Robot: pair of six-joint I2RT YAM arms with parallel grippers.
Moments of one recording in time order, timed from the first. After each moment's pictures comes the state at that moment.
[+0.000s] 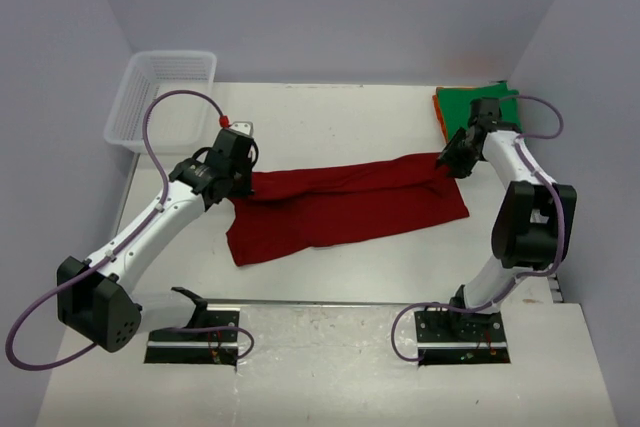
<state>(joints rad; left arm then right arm) -0.47 1.26 1.08 -0.76 -0.26 -0.36 -0.08 1.73 1.30 -0.73 -0.07 0.56</state>
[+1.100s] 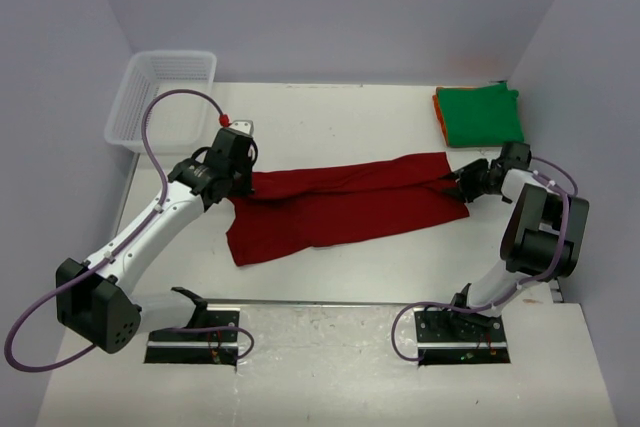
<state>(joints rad) -0.47 1.25 1.08 -0.75 -0.26 -0.36 -0.34 1.67 0.91 -0.31 -0.53 0.91</state>
